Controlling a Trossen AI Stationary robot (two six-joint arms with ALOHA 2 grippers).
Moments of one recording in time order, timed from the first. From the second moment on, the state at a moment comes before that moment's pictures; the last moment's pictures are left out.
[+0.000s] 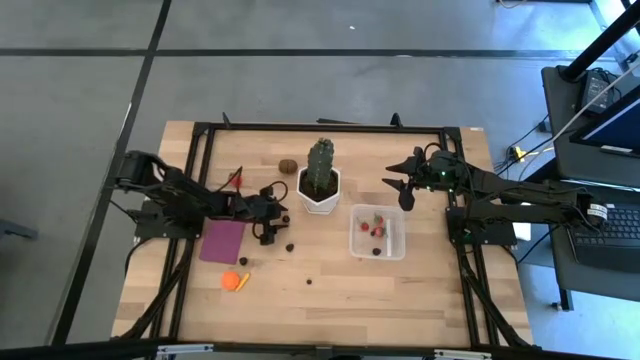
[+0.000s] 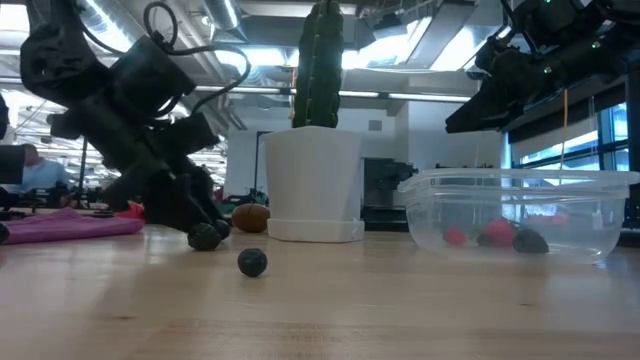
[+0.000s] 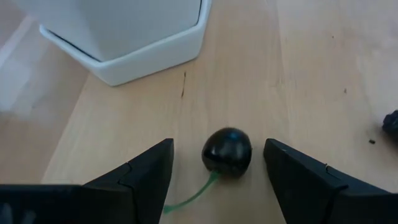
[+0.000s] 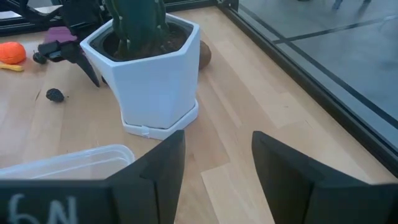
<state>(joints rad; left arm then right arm) 0.00 1.54 0.30 0.53 -0.16 -0.02 -0.37 0.77 0.40 -0.05 -0.03 0.00</state>
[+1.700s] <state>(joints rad) -0.01 1.56 0.37 0.66 -0.04 -0.10 -0.37 0.77 0.40 -0.05 -0.03 0.00</state>
